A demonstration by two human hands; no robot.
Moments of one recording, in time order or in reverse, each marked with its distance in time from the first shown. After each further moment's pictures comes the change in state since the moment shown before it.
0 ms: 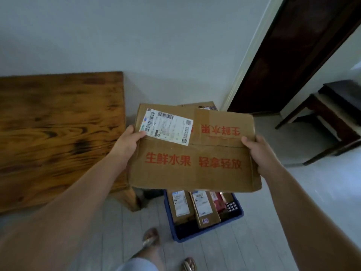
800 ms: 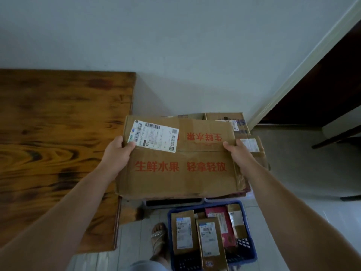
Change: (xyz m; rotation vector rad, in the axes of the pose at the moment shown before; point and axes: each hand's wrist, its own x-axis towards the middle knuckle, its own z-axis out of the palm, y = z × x) left_hand 0.185 0.002 -0.022 0.378 0.297 -0.072; right_hand 0.222 -0.034 0.146 -0.305 -0.275 0.134
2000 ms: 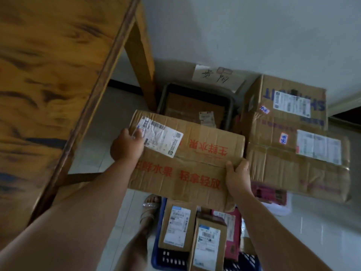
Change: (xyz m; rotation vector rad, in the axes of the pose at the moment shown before) left_hand 0.117 -0.180 0.167 0.303 0.373 -0.371; right_hand 0.130 0.160 0.117 -0.302 -0.090 0.025
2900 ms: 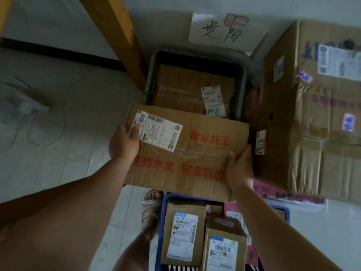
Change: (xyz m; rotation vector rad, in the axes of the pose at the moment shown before) left_hand 0.058 -0.037 0.118 0.030 -0.099 0.047; right_hand 0.098 0.064 0.078 -0.111 0.076 0.042
